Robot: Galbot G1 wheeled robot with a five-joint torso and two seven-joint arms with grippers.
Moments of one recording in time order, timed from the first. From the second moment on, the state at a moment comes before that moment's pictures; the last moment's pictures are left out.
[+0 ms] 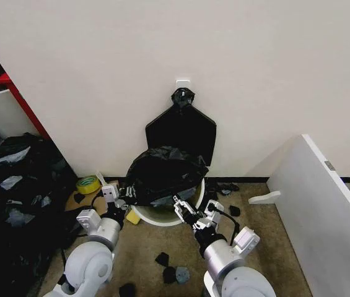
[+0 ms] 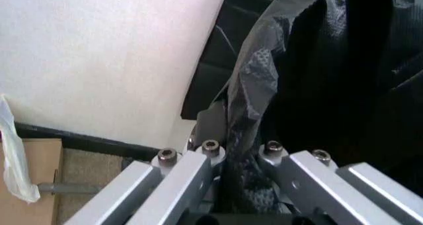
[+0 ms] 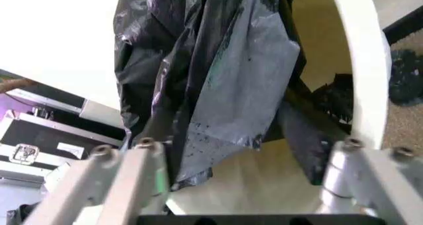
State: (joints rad) left arm 1.39 -1.15 -0.34 -2.14 -0.73 0.14 -0.26; right arm -1.33 1.14 -0.12 2.34 1.08 0.01 0.60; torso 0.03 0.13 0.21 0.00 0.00
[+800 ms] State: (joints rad) left arm 1.37 -1.15 -0.34 -2.12 -0.74 0.14 -0.26; right arm -1.36 1.12 -0.13 2.34 1.01 0.06 0.54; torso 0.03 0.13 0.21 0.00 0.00
